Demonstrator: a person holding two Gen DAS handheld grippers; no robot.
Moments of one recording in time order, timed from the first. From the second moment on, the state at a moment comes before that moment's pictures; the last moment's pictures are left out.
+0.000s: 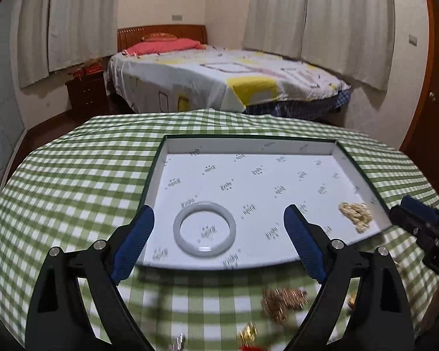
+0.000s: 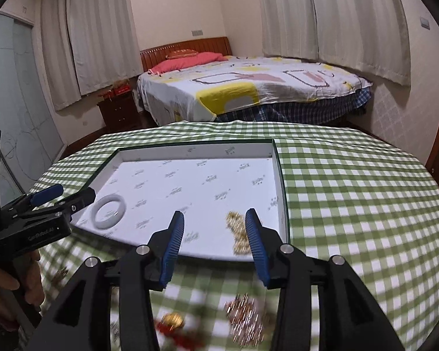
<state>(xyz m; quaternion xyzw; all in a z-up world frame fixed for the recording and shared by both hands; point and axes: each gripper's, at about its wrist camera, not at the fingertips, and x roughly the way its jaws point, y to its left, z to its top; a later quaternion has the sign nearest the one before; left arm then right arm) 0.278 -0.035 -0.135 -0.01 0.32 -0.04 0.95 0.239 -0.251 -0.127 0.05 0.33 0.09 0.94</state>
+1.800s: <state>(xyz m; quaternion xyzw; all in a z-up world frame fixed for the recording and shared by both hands) 0.126 -0.043 -0.195 -0.02 0.42 -0.03 0.91 0.125 -0.230 -0.190 0.03 0.40 0.12 0.91</state>
